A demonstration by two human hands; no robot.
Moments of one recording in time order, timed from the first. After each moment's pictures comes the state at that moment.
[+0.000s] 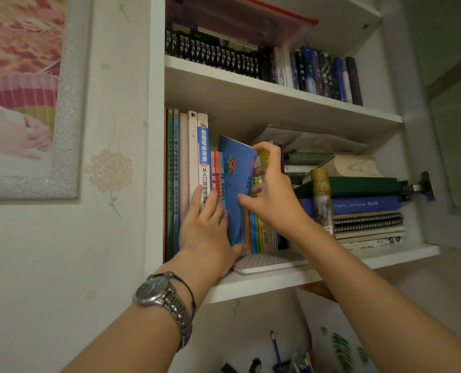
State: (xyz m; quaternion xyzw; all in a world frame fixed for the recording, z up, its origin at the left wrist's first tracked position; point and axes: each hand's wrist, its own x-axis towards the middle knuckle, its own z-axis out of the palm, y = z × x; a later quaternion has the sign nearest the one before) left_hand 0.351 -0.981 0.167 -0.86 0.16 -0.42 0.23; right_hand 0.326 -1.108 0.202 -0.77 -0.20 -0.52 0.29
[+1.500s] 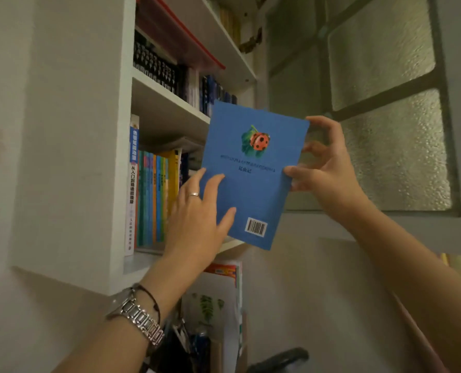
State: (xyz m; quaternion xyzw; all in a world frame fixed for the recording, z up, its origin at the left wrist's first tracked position) left_hand 0.264 -0.974 0.159 -0.60 0.54 -0.39 -0.44; right_hand 0.077 -1.066 0.219 -0.73 -0.01 -0.62 0.29
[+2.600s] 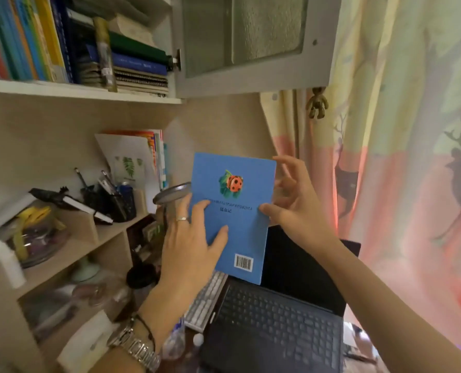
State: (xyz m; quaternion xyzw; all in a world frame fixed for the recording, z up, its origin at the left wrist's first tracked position) left_hand 0.026 -0.957 -0.117 -0.69 0.56 -0.13 -0.44; right_hand -0.145 -1.036 -0.064 -0.74 0.22 -0.52 0.37
